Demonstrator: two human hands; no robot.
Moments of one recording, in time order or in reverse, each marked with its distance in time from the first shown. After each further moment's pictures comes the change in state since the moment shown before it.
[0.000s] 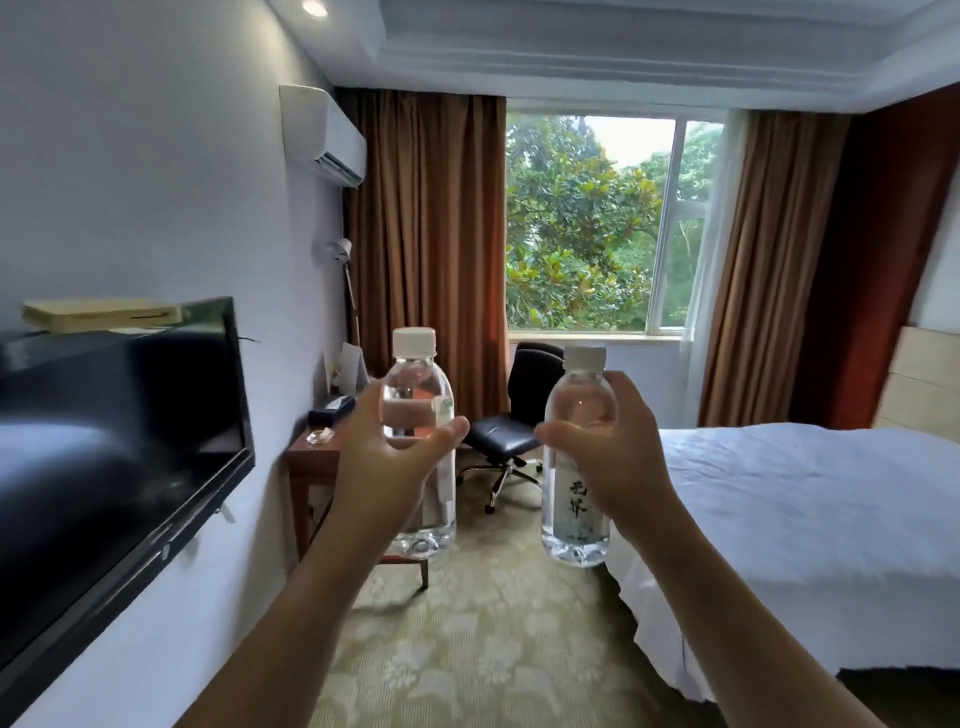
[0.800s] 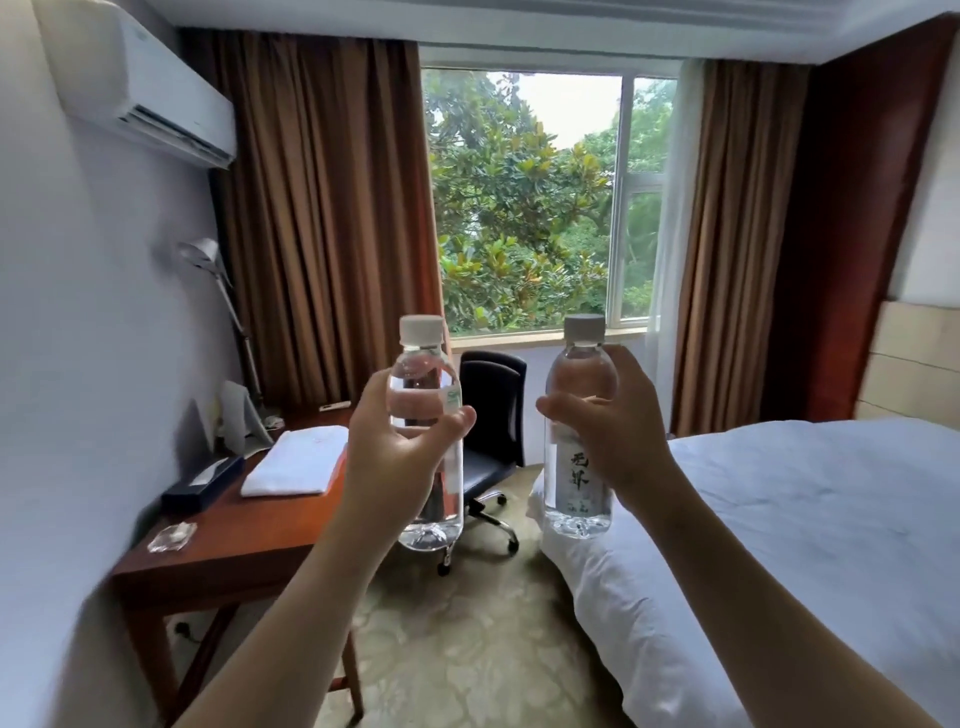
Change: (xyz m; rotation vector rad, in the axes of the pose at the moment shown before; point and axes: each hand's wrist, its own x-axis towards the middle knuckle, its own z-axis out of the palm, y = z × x) left_hand 0.403 -0.268 0.263 -0.047 -0.160 0.077; right_hand 0.425 0.314 -0.013 -0.007 0.125 -0.010
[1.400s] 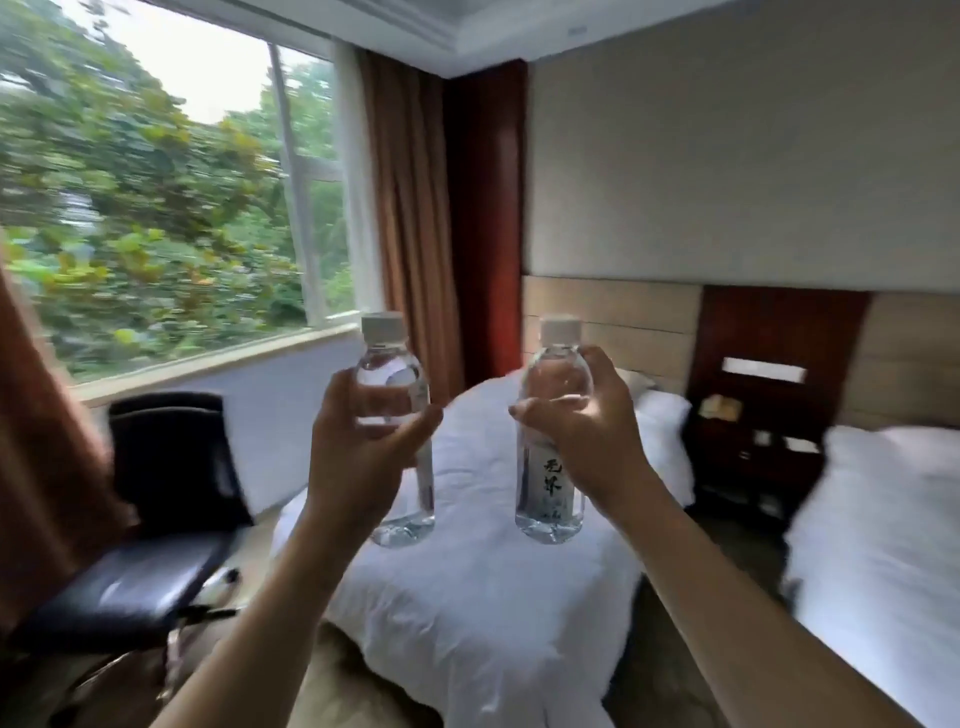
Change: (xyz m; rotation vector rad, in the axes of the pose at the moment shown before) left_hand 0.136 -0.121 0.225 -0.431 -0.530 -0.103; right_hand 0.075 0.079 -0.108 -0.341 0.557 0.090
